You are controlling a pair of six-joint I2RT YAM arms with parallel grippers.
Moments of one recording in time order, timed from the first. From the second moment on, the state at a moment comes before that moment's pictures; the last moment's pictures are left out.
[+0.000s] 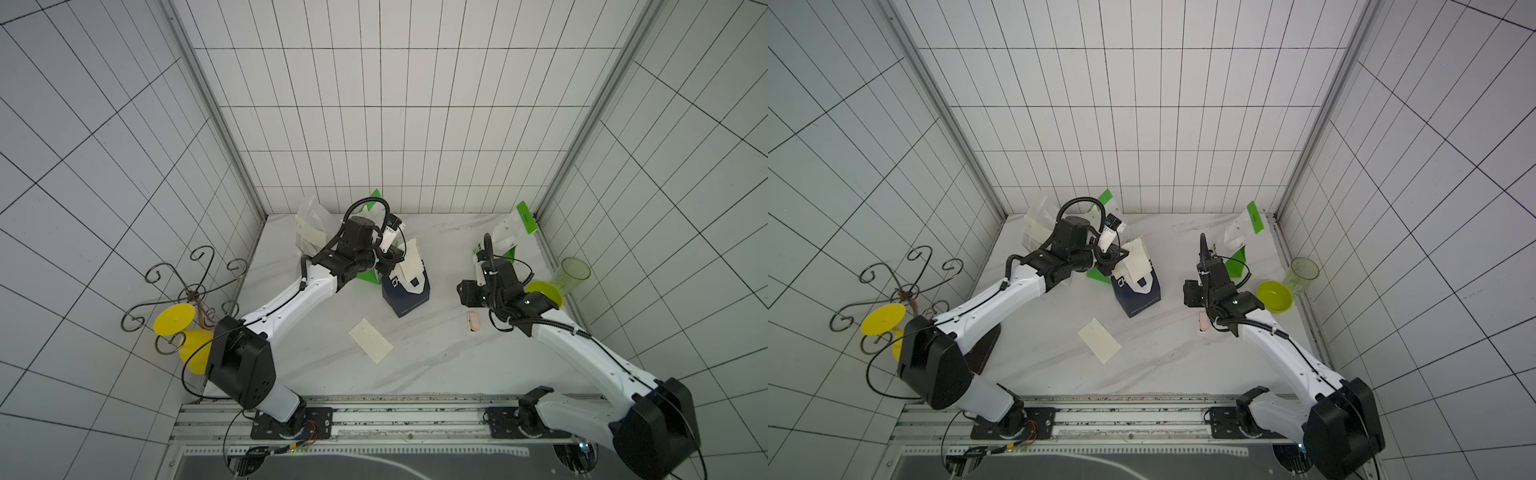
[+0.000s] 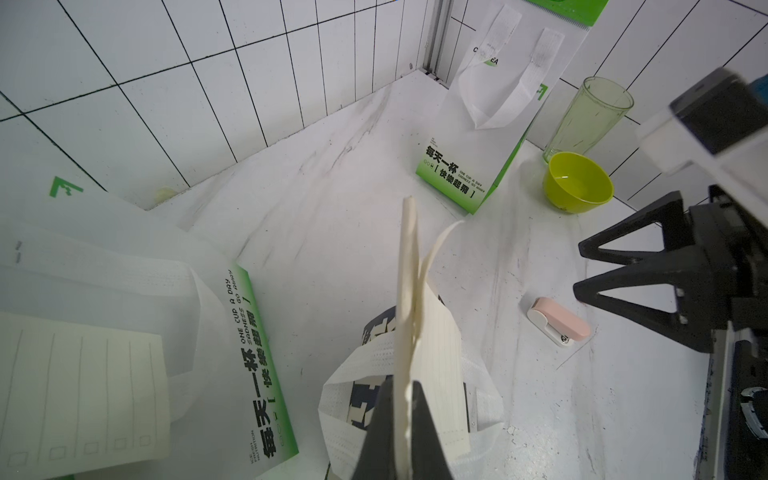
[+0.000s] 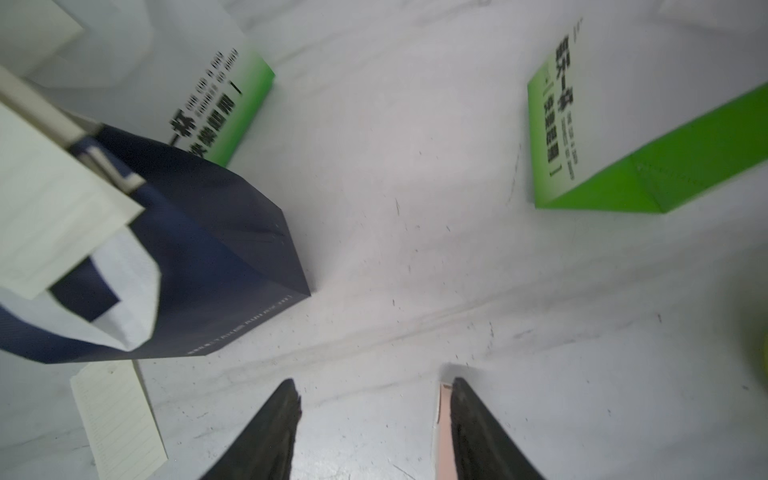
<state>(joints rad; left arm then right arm) -0.53 1.54 1.29 -0.32 0.36 0.05 0.42 1.21 0.83 -0.49 0.08 0.39</state>
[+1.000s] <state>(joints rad) -0.57 1.54 1.29 -0.32 0.33 0.07 0.39 1.61 0.88 -0.63 0.10 0.39</state>
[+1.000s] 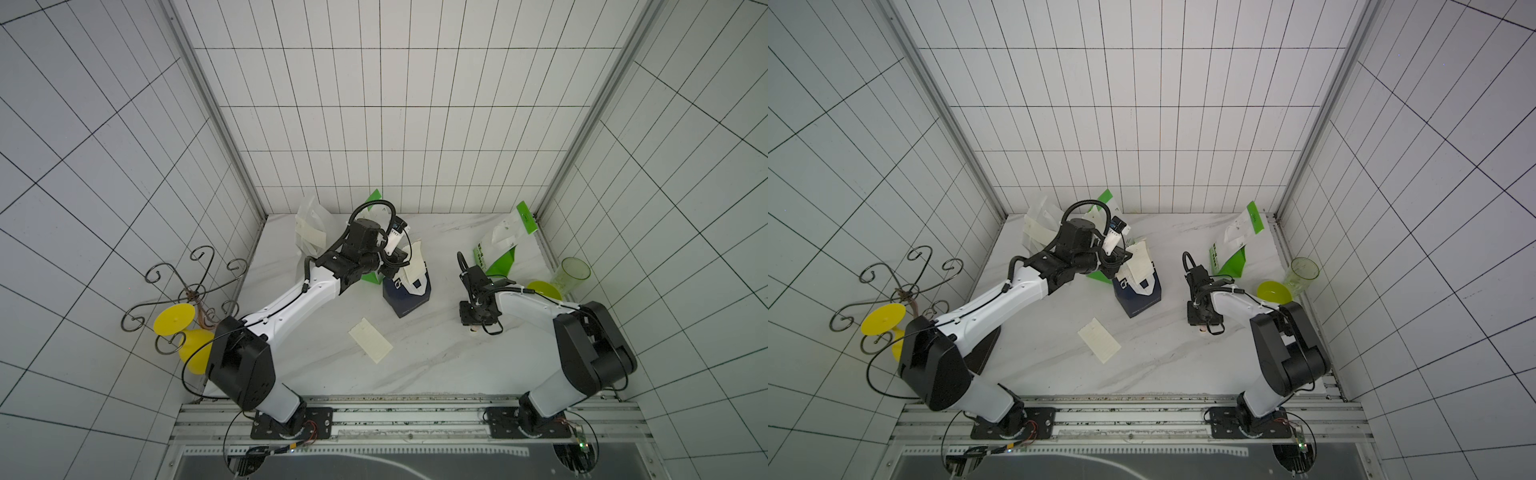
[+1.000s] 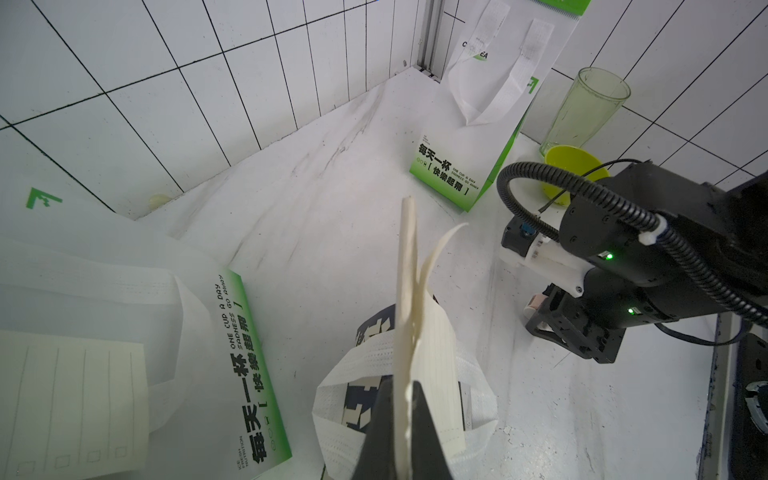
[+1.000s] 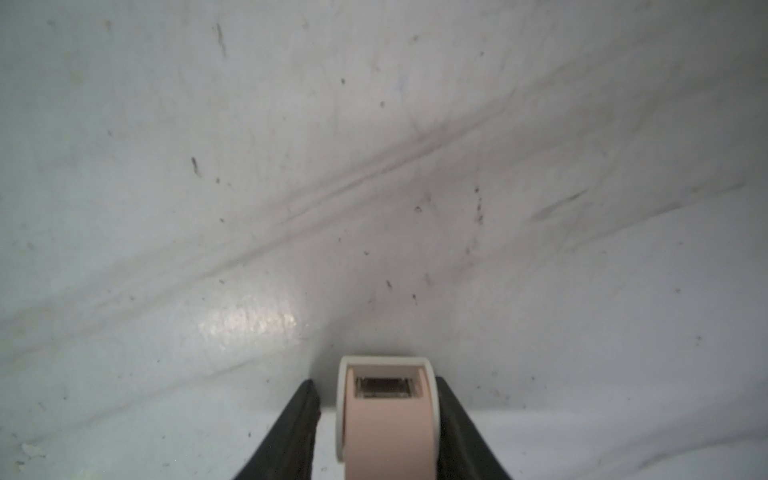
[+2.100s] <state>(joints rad) -0.56 1.54 1.29 -0.33 0.36 0.07 0.57 1.12 0.92 0.06 -0.07 0.38</state>
